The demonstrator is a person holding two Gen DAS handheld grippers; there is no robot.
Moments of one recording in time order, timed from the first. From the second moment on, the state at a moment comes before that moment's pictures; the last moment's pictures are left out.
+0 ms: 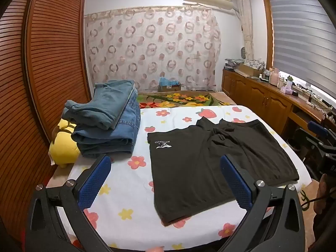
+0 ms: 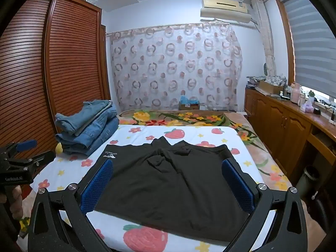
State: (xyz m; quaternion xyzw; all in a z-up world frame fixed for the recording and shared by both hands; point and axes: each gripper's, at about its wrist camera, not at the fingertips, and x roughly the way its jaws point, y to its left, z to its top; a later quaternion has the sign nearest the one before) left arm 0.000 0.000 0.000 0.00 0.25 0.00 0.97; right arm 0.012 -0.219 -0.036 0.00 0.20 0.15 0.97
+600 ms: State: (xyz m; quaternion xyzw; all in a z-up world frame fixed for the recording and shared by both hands) left arm 0.000 0.000 0.000 0.01 0.25 0.00 0.97; right arm 0.011 -0.220 -0.037 0.00 0.20 0.15 0.97
